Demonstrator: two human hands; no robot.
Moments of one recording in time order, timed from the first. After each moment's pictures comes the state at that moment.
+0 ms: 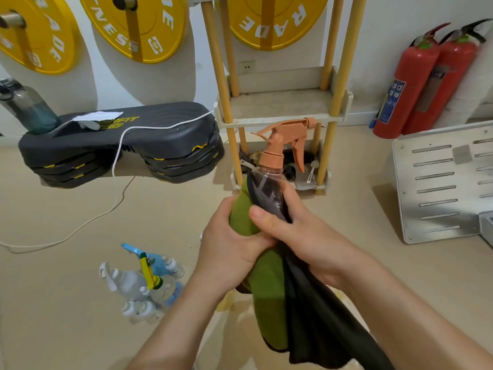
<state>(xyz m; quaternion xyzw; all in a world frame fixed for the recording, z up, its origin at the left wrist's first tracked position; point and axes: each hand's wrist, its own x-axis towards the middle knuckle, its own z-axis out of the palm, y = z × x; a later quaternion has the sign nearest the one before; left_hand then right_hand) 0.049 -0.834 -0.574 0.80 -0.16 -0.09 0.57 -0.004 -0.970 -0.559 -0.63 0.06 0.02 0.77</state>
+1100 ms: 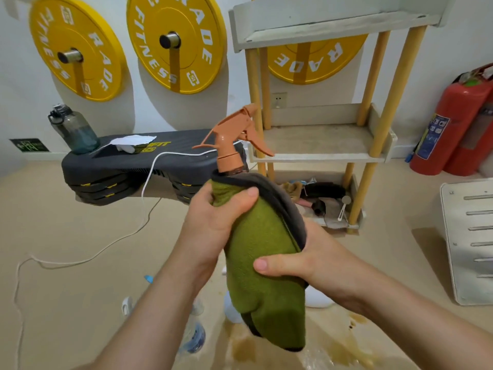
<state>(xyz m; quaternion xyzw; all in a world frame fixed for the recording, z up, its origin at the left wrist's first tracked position) 0.145 -0.818 -0.501 0.65 -0.14 -0.10 0.74 0.069 -0.969 -0.532 -0.66 0.00 0.07 0.75</state>
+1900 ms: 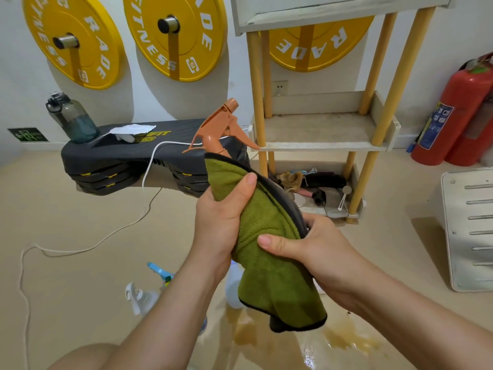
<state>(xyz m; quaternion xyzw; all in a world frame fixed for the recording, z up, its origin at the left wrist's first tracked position) 0.137 -0.831 -0.519 0.61 -0.03 -0.09 0.79 0.060 -0.956 -0.538 -0.60 0.10 0.03 0.79</state>
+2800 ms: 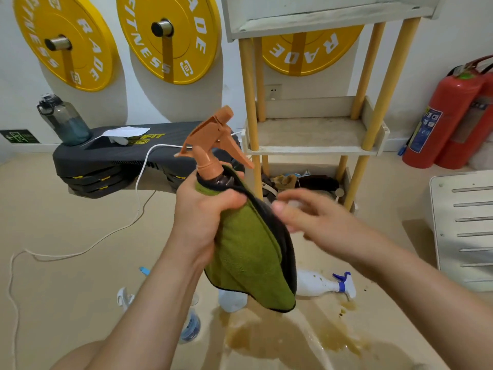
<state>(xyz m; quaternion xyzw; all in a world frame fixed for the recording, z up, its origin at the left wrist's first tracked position) 0.156 -0.827 -0.507 0.65 -0.14 -0.03 0.75 0.068 -0.994 -0.506 -0.82 0.10 0.05 0.57</state>
